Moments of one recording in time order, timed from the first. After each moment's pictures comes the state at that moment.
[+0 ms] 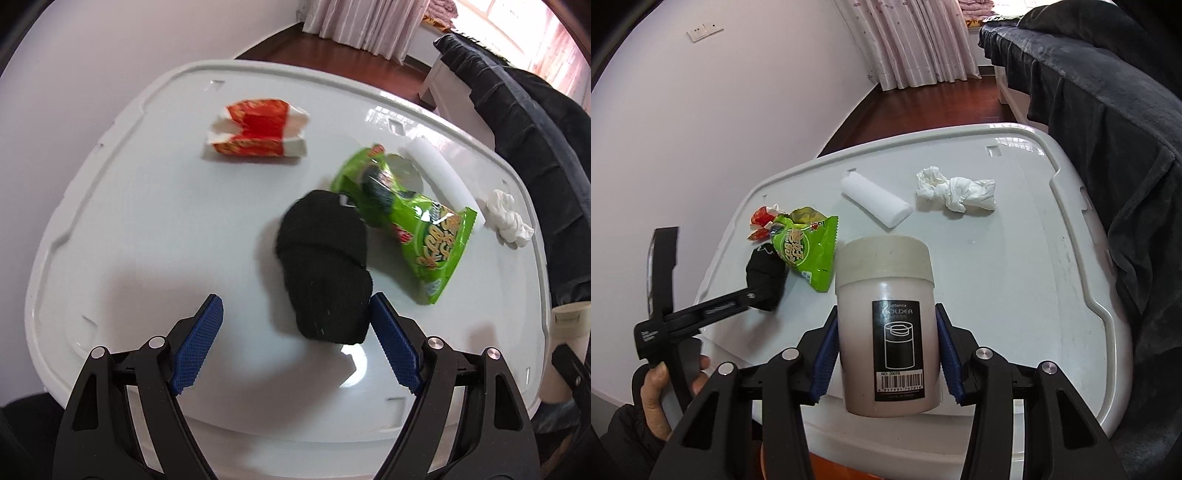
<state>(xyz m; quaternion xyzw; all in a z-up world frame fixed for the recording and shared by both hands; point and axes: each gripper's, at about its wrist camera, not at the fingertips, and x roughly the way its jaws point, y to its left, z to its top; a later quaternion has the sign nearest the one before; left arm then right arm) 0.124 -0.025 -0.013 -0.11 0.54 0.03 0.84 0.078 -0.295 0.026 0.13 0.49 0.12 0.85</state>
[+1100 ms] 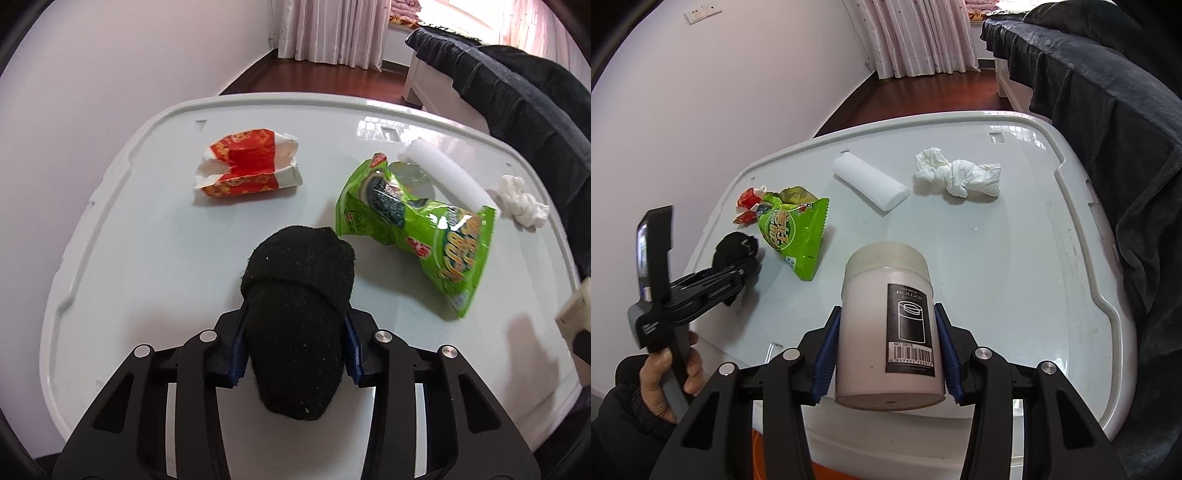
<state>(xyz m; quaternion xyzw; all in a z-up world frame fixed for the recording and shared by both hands) 0.129 -0.036 -0.021 -0.02 0.49 0.02 0.87 0.083 -0.283 0.008 0.10 0.51 0.12 0.85</state>
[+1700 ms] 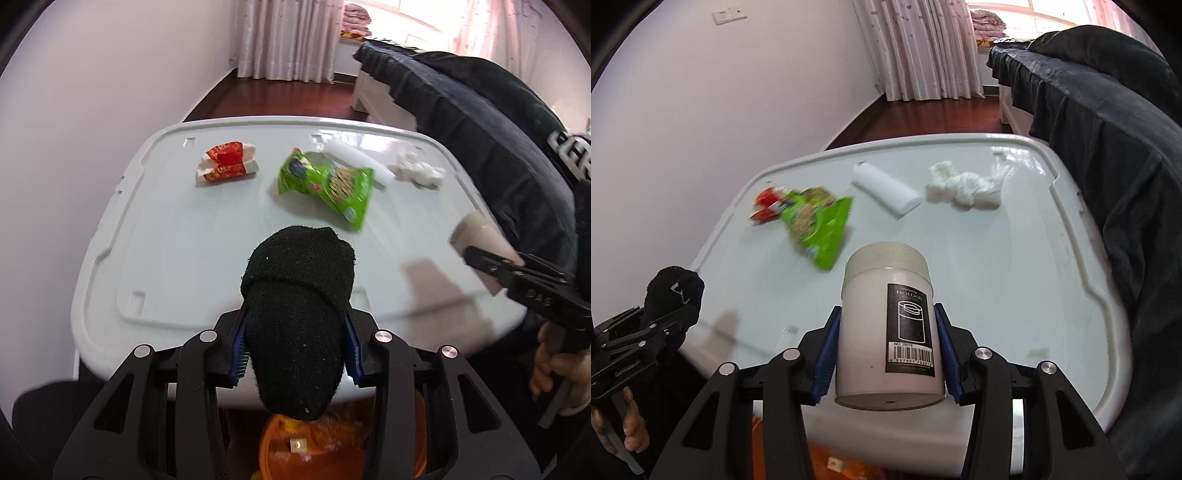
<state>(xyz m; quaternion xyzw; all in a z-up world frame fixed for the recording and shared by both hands) 0.003 -0.048 0.045 -0.01 0.47 -0.07 0.88 0.025 -0.263 0.017 0.08 0.46 0.12 0.87</state>
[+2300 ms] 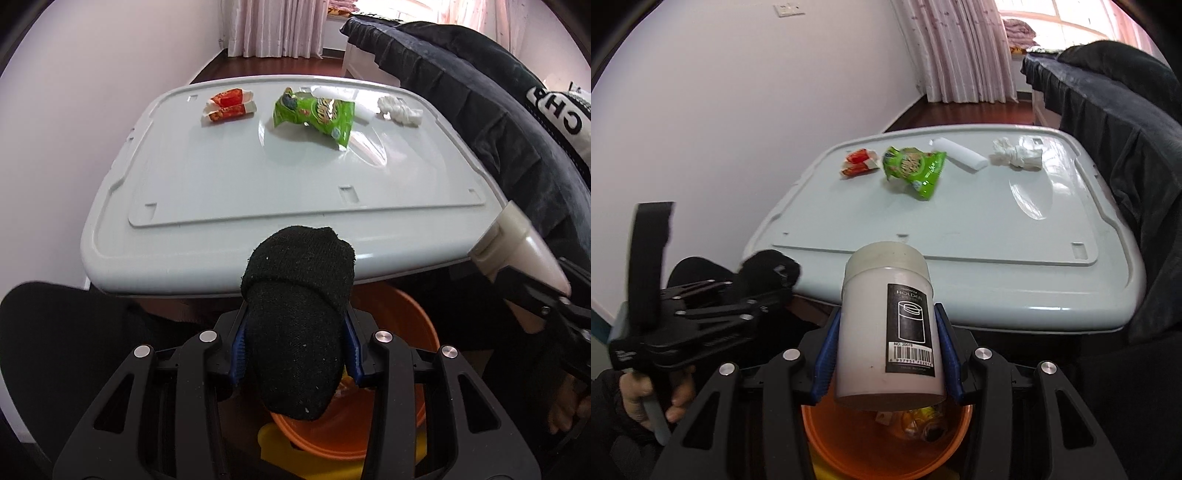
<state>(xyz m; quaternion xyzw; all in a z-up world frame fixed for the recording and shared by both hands) -0.079 -0.040 0.024 0.01 0.50 -0.09 0.86 -0.109 -0.213 0.053 0.08 0.44 0.18 0.88</state>
